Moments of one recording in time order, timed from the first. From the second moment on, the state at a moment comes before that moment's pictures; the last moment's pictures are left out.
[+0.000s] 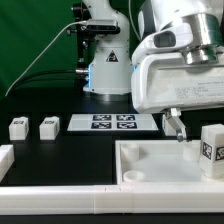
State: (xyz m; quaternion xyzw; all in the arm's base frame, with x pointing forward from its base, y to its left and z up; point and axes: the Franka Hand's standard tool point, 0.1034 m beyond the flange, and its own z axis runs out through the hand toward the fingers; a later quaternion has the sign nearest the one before) arm 0.620 0.105 0.094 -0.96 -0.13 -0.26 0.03
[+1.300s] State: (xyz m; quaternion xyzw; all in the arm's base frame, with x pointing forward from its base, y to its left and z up) arm 0.618 0.111 0.094 -0.99 -0.13 0.00 0.05
